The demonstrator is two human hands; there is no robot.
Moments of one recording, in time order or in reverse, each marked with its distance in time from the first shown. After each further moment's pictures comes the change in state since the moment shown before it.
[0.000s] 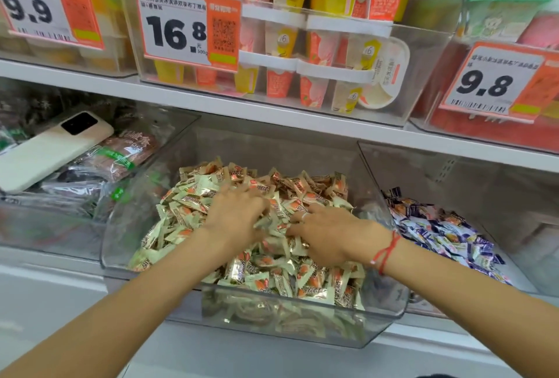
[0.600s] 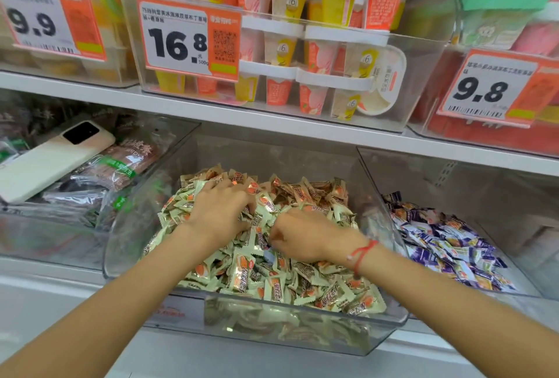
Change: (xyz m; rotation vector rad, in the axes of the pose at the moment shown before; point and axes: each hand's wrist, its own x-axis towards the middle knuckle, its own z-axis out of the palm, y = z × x) left_hand 0.006 -0.030 0.001 -0.053 0.075 -0.044; right_hand 0.014 -0.029 -0.019 0.319 0.199 -0.005
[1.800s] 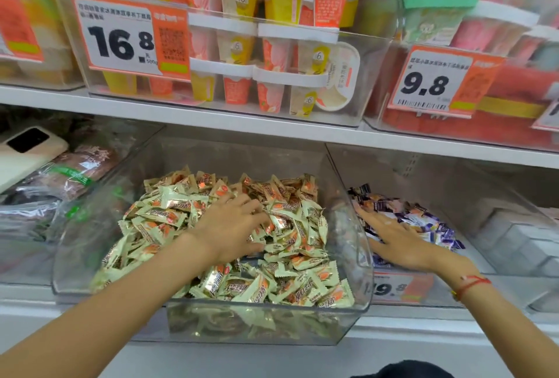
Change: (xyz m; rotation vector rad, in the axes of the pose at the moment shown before) left_hand 0.010 0.049 0.009 0.038 -0.139 0.320; right_hand -0.112 0.176 0.056 0.252 -0.026 0.429
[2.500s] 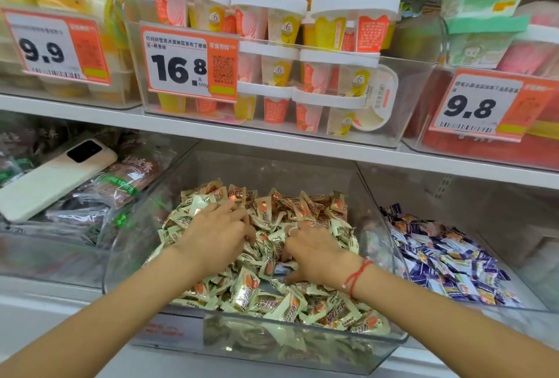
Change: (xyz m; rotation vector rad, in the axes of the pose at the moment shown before) left_hand -0.044 -0.041 -0.004 0.002 0.147 -0.122; right_hand 0.043 -0.192 0.012 -0.524 0.098 -0.373
